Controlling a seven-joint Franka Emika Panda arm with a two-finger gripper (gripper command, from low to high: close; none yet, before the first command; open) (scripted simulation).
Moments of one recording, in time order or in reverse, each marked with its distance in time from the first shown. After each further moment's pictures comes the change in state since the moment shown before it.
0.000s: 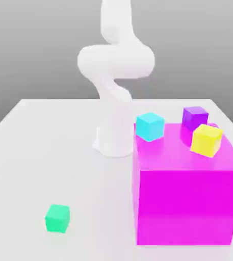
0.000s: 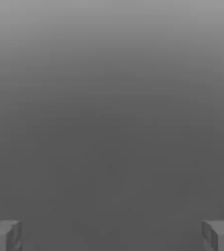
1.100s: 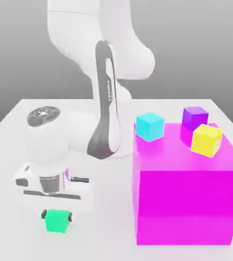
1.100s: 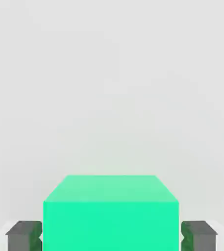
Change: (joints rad) arm -0.252 1.050 -0.057 -0.296 0.154 0.622 -0.333
